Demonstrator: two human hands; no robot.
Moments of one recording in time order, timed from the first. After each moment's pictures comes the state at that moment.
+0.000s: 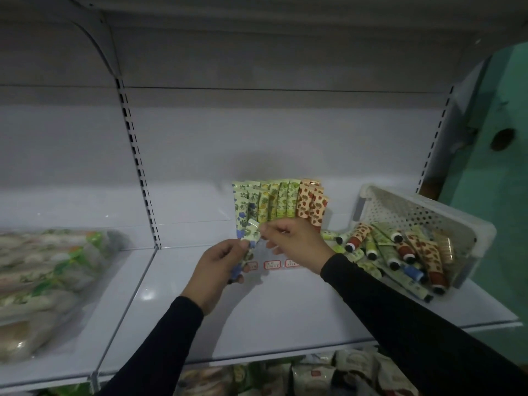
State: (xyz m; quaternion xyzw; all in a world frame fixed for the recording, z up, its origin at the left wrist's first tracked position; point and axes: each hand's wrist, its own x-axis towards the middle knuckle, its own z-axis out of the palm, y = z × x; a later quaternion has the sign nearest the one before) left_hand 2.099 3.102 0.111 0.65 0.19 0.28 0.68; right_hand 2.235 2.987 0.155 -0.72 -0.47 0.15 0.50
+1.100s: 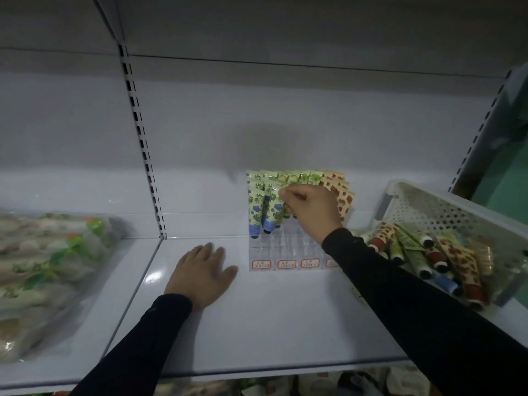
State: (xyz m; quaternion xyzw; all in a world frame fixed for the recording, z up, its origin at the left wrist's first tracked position) left_hand 2.093 3.182 0.057 0.95 0.29 0.12 0.06; right_hand 2.280 3.043 0.160 -0.73 -0.42 -0.05 0.53
